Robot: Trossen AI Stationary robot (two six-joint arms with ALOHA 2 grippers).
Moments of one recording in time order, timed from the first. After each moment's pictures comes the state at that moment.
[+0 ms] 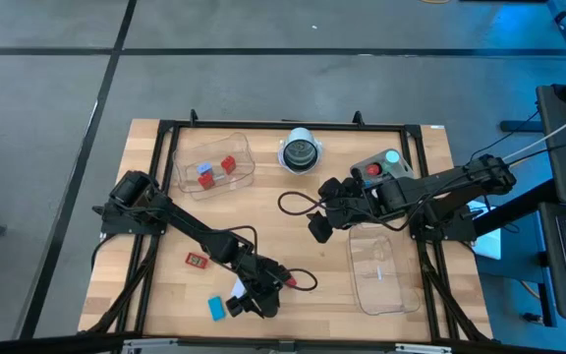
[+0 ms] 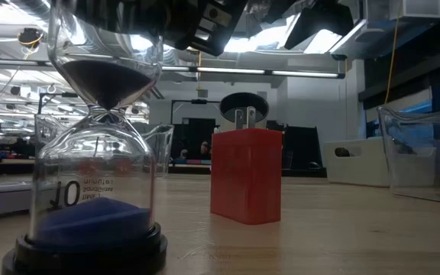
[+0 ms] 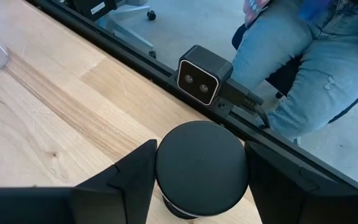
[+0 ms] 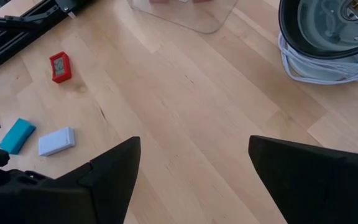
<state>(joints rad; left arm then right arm) -0.44 1.87 1.20 -0.09 0.38 0.30 0.30 1.50 1.36 -0.81 0.43 0.87</state>
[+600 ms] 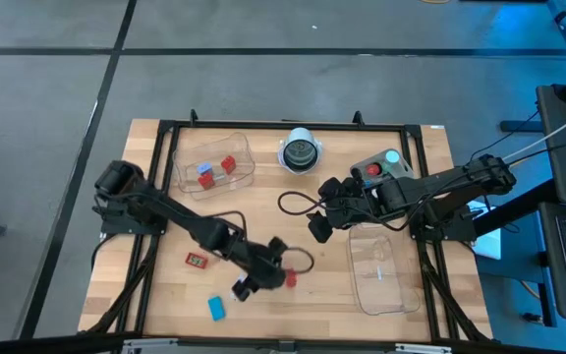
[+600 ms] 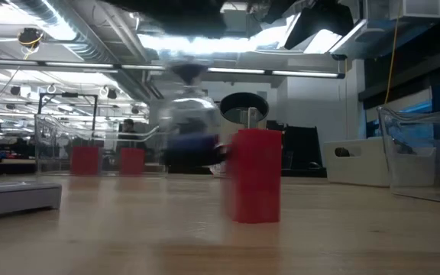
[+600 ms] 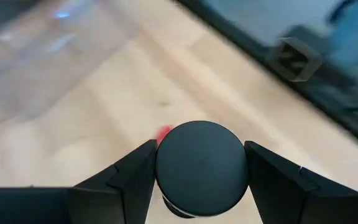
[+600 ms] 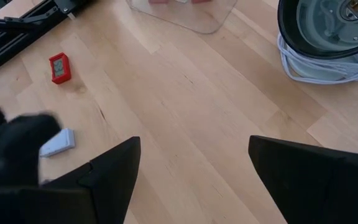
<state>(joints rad) -0.41 1.72 1.20 -0.25 0.04 0.28 0.30 1.50 1.36 -0.81 0.43 0.88</state>
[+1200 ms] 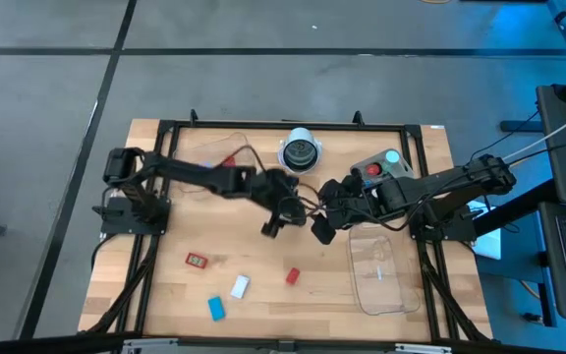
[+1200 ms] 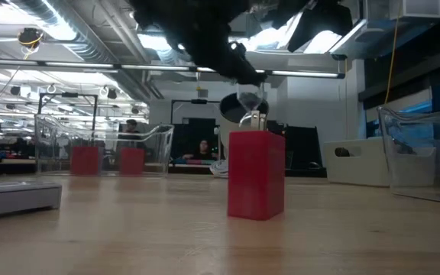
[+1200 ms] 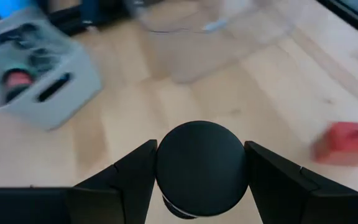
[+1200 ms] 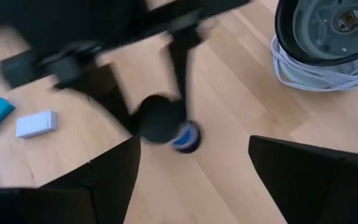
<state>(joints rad) 0.03 1.71 1.20 -0.16 0.18 0.35 0.30 1.50 1.36 -0.85 0.43 0.78</state>
